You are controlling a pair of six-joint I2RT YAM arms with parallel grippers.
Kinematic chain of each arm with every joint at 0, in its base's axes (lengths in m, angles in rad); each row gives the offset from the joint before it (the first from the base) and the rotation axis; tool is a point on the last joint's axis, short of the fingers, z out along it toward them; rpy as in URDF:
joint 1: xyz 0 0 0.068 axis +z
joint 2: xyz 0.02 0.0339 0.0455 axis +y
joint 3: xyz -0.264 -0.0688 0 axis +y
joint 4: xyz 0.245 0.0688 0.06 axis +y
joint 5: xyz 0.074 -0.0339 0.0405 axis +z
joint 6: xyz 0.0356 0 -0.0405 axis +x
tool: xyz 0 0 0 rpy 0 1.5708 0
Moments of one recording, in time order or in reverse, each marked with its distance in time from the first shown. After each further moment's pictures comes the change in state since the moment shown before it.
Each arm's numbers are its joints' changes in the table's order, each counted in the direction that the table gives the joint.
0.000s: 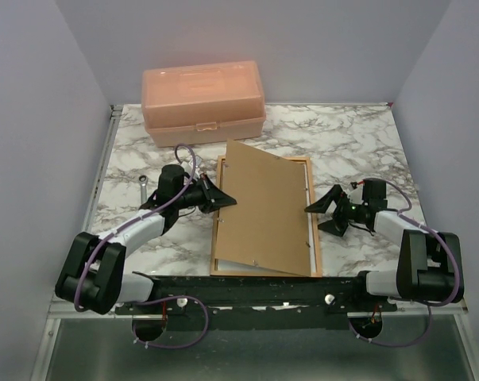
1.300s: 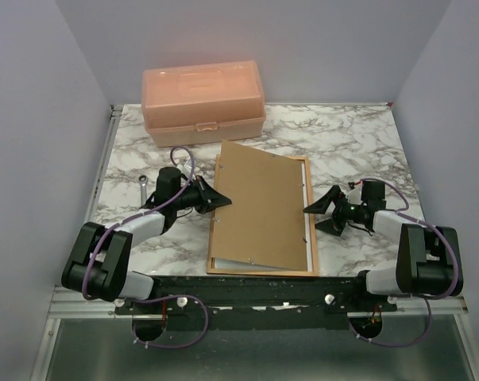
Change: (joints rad) left arm 0.053 0.080 0.039 -0.084 0.008 0.023; right arm 0.000 0.045 0.018 -0.072 0.050 0.002
